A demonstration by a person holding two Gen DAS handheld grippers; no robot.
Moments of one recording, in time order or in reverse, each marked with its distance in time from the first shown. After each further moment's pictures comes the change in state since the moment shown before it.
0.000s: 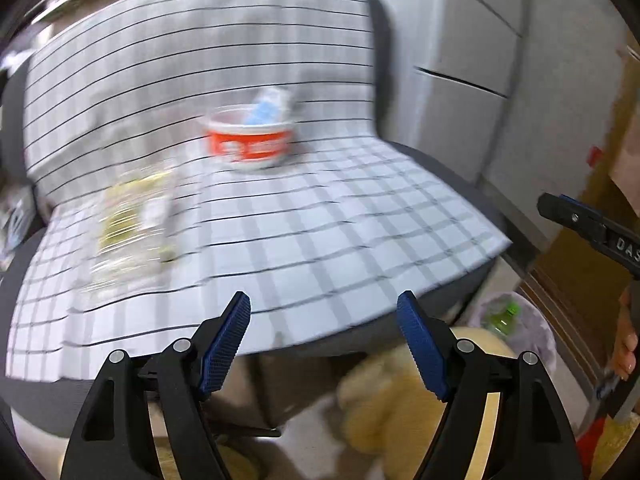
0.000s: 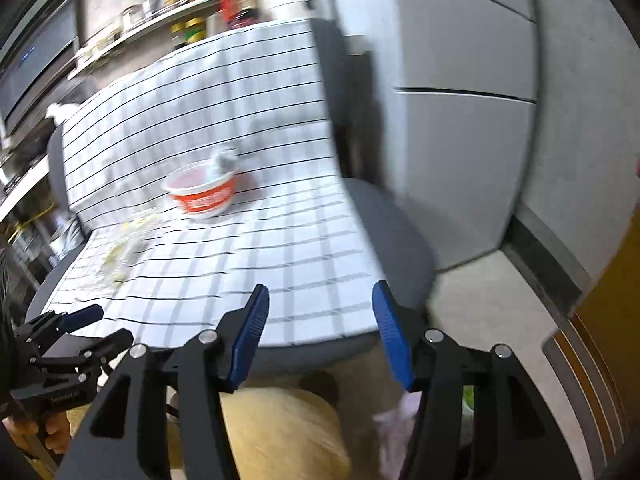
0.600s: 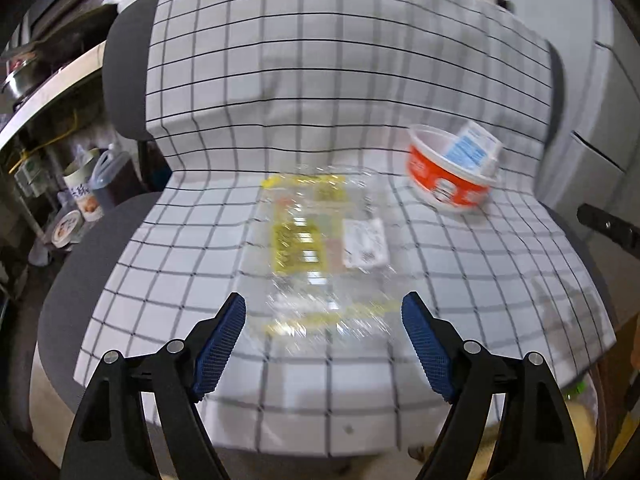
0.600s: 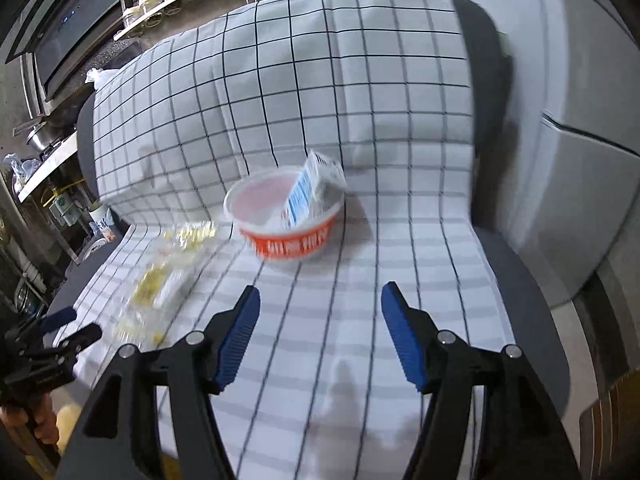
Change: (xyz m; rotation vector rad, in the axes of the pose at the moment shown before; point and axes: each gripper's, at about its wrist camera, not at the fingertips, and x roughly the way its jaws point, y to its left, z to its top) left arm 0.016 0.145 0.044 -0.244 0.027 0.294; right arm 0.132 0.100 0.101 -0.139 0.080 0.204
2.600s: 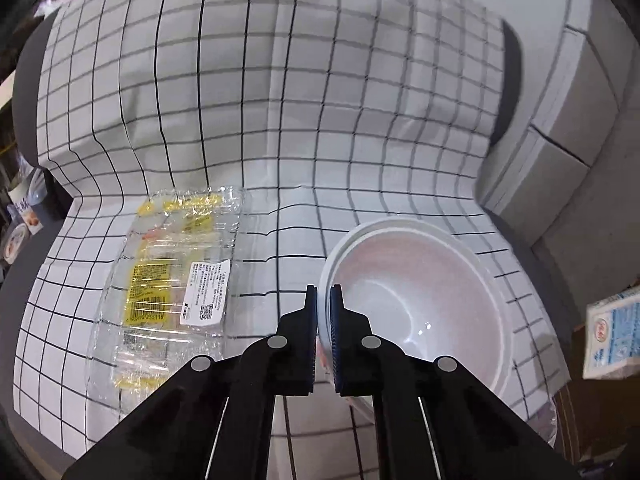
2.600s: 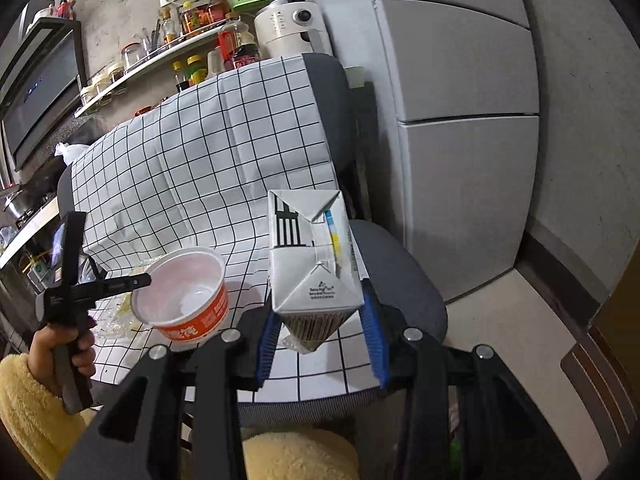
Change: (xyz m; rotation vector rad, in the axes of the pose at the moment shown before) left arm 0.025 -0.106 0.035 0.050 0.026 -0.203; right arm -0.157 -0.086 -0.097 0.189 -0.202 -0.163
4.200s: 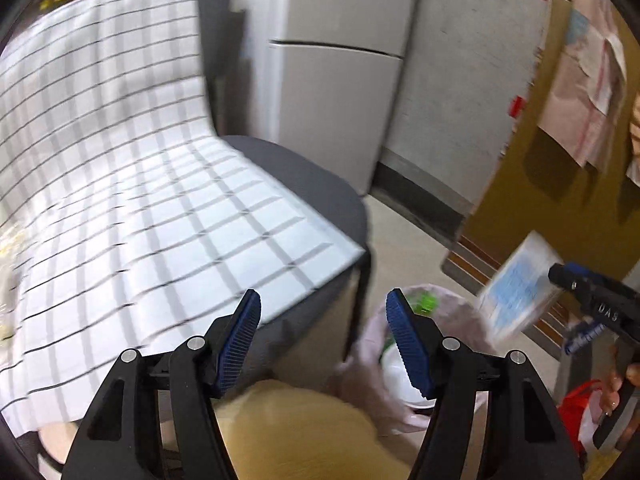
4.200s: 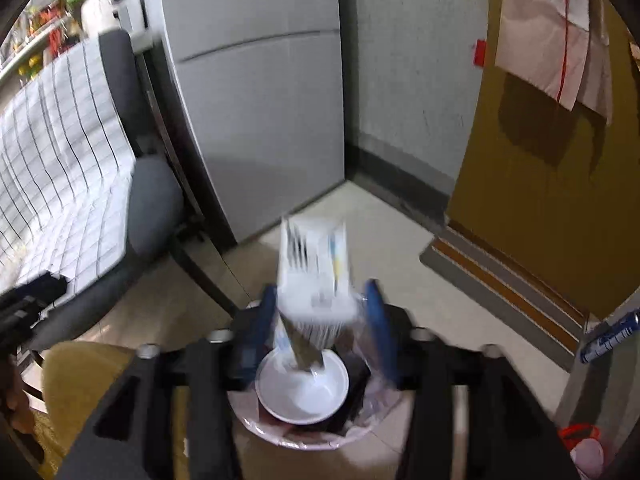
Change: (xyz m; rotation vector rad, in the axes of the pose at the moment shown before) left arm -0.028 -0.209 -0.124 0.409 0.024 -0.365; right arm -0.078 -0.156 -0.102 0.238 0.186 -0.497
